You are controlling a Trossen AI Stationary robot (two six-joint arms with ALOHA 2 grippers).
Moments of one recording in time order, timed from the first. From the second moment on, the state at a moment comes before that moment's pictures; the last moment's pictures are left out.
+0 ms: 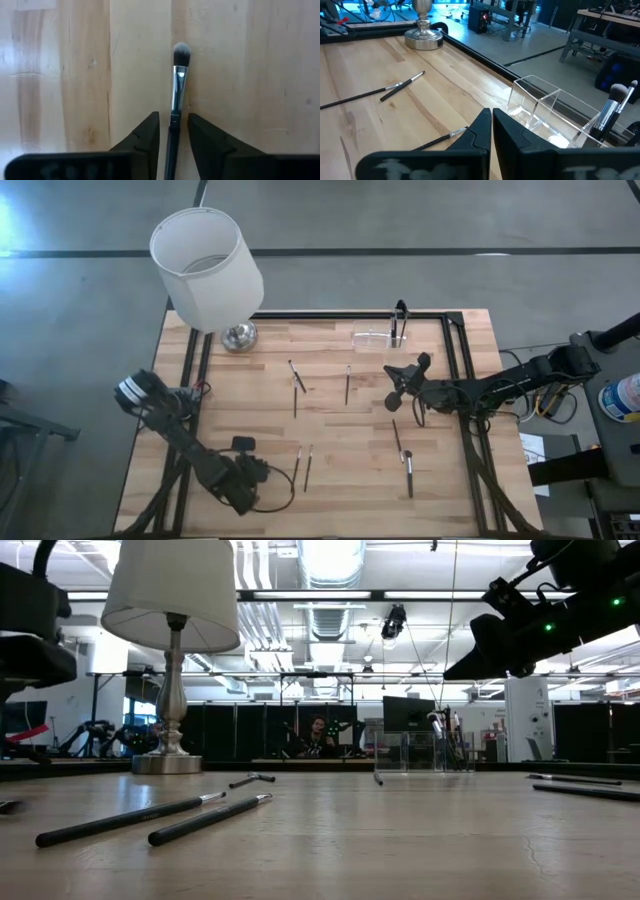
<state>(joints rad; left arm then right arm) -0.81 1.71 0.97 -0.71 -0.28 -0.80 0.13 1.05 0.25 0.44 0.83 0.19</state>
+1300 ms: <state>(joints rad) -0.76 1.44 0.66 0.01 -0.74 -0.50 0.14 1.17 0.25 0.73 0.64 0.12</state>
